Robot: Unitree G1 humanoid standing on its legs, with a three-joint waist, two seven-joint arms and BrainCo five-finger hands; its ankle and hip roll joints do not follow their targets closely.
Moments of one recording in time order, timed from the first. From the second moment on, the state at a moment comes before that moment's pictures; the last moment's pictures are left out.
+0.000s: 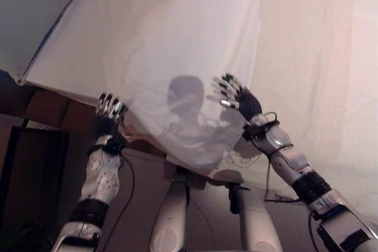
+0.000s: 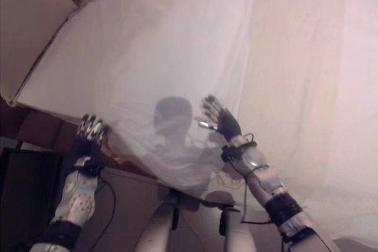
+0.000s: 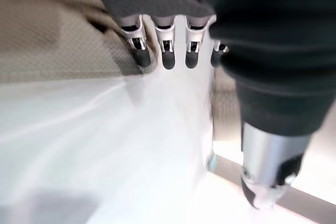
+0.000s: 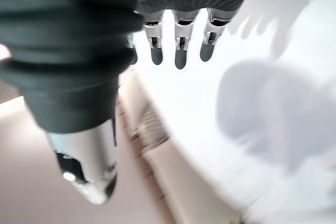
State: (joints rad) left arm -0.35 0.45 -0.08 0.33 -1.00 -0.34 0.07; right arm -0.61 -0.42 0.43 0.23 0.80 -0.21 0.04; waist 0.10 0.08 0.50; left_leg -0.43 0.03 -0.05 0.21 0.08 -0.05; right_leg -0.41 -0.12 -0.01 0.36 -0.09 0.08
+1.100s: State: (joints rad) left arm -0.11 0.34 -0.05 0.28 -1.23 -0.38 0.09; right arm -0.83 -0.28 0.42 0.58 0.99 -0.23 -0.12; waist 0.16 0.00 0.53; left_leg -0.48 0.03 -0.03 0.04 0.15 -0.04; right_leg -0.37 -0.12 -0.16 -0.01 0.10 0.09
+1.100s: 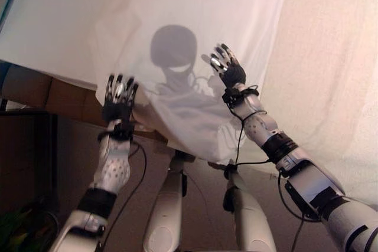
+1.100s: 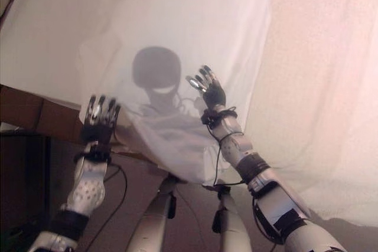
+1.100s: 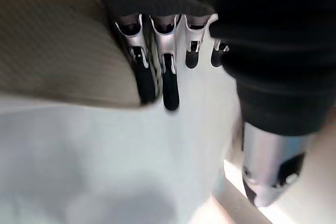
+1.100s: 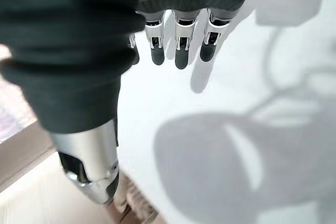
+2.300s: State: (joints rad) left arm -0.65 0.66 -0.20 -0.09 -1.20 -0.43 0.01; right arm -0.70 -0.34 0.44 0.28 0.89 -0.26 -0.09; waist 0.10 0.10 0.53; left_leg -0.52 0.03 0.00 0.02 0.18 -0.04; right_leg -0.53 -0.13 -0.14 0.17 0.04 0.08
